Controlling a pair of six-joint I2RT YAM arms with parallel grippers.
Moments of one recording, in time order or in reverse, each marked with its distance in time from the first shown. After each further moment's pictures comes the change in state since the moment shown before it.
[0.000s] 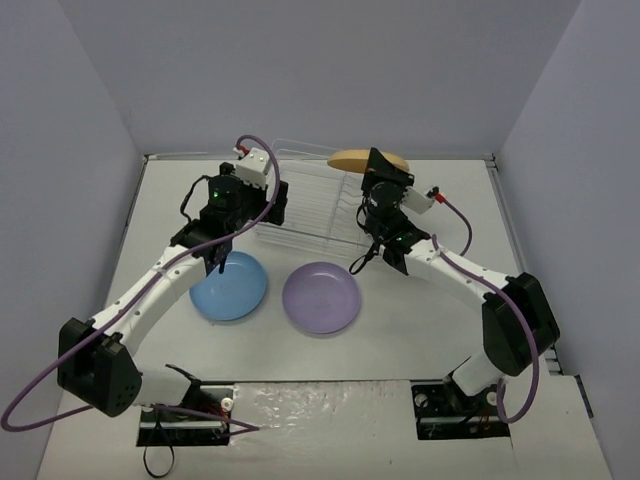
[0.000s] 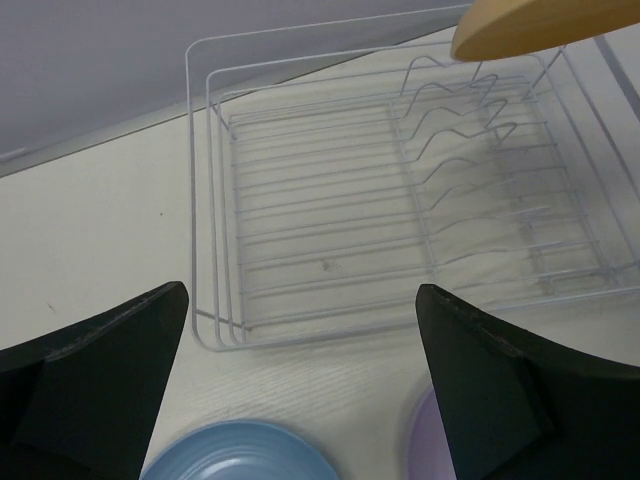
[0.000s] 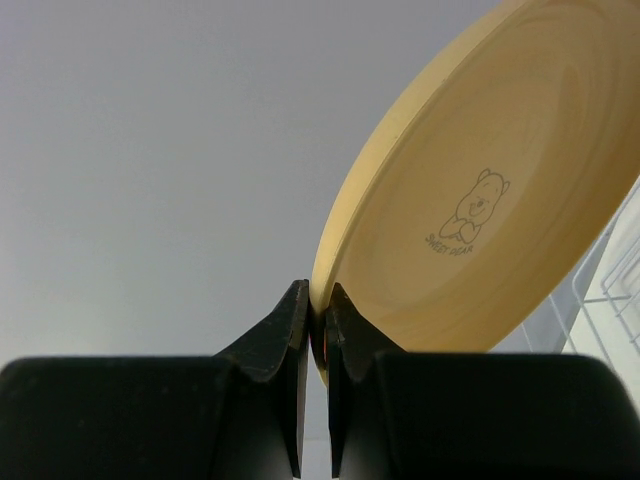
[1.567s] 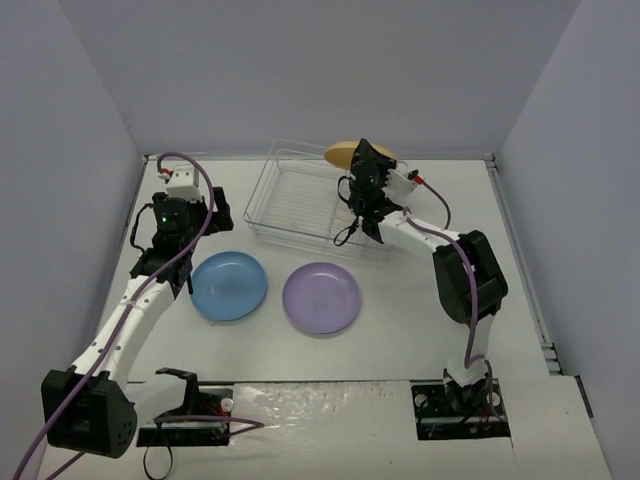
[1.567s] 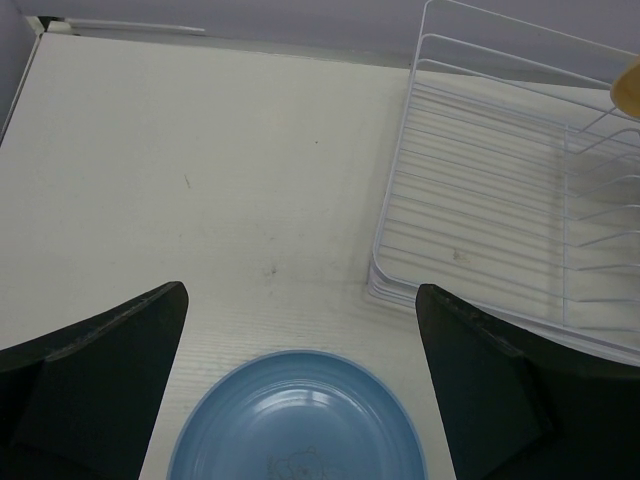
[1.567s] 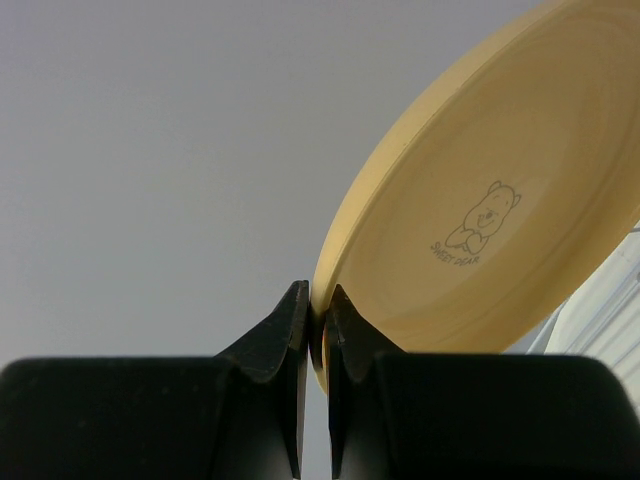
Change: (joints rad) left arm 0.289 -0.236 -0.277 0.036 -0.072 -0.175; right arm -0.078 0.396 0.296 0.004 0.007 -0.015
